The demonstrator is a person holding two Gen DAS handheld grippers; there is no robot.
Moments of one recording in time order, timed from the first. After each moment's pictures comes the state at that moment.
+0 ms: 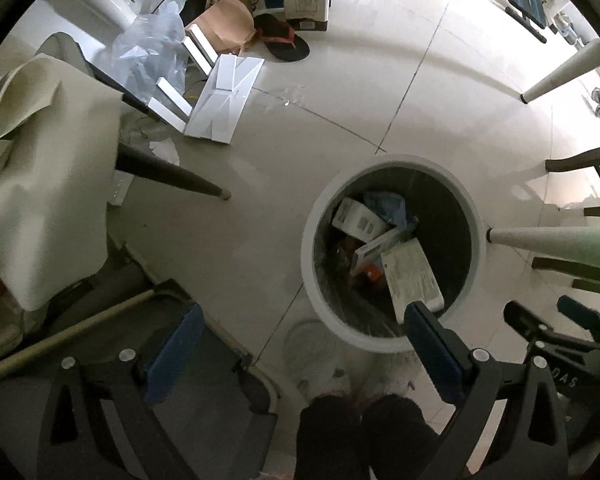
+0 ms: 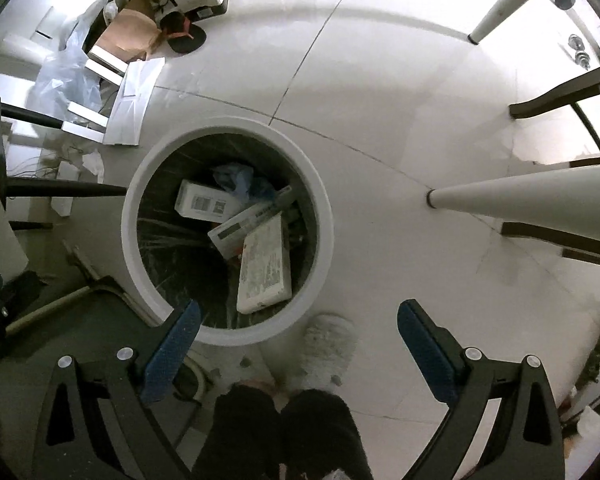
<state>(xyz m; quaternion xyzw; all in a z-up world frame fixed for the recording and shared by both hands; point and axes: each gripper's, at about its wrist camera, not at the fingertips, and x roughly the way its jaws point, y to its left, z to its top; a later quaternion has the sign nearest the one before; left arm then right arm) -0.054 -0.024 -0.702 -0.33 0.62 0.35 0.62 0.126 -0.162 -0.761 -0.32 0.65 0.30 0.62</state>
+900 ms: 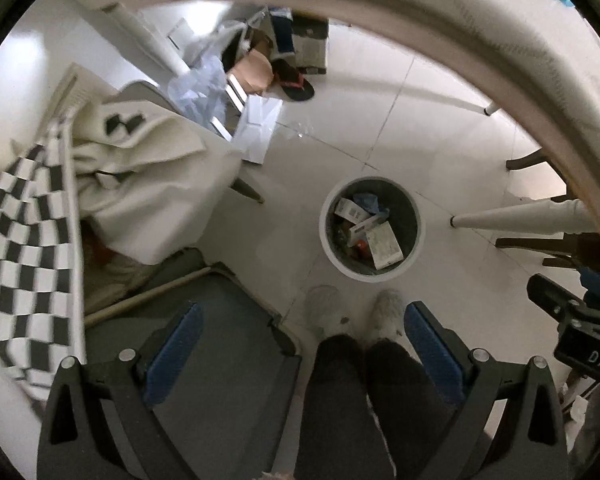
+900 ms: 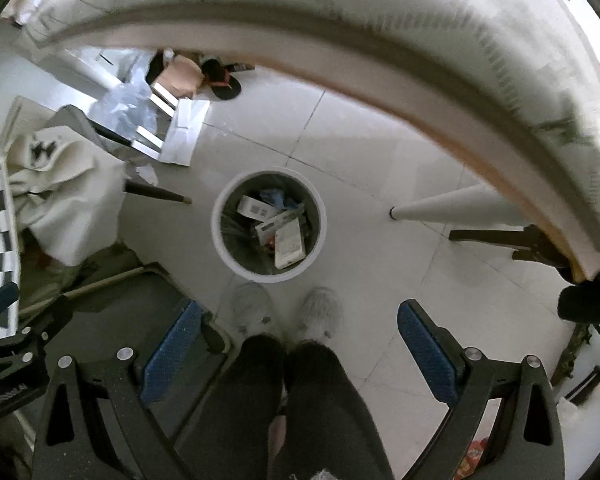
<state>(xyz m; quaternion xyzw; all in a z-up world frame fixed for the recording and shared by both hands) -0.098 -0.058 -0.440 -0.31 0.61 0.36 0.63 0.067 -0.178 -0.437 -0.32 0.62 0.33 0.64</state>
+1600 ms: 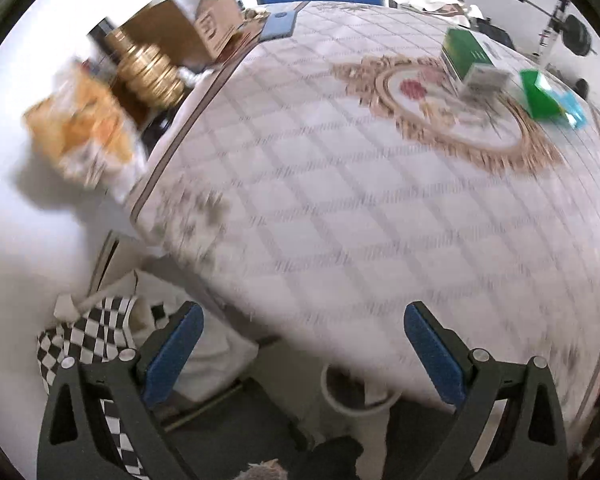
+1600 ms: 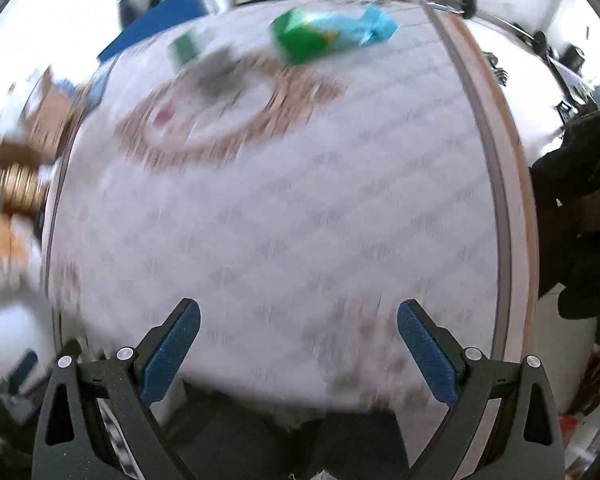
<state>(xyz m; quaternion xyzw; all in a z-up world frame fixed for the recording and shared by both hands) 0.131 0.098 -0.289 -0.21 0.55 0.44 0.68 0.376 -0.066 -0.252 -0.11 0.62 0.26 0.73</state>
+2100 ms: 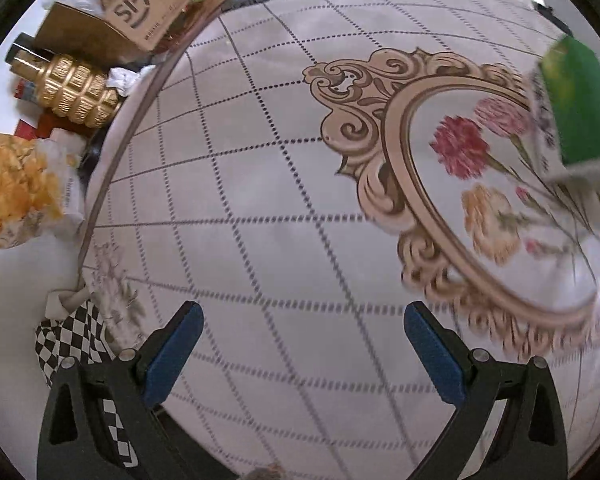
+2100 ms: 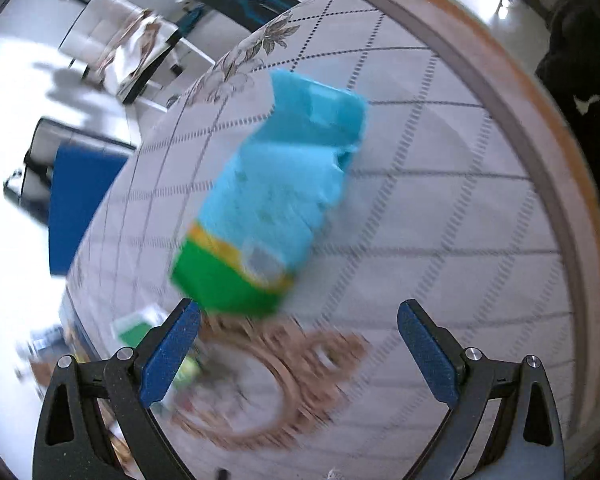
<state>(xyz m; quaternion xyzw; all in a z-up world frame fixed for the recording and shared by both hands) 0.272 0.227 -0.373 -0.27 0.60 0.48 0.58 0.645 0.033 -0.327 0.15 0.70 0.10 0.69</state>
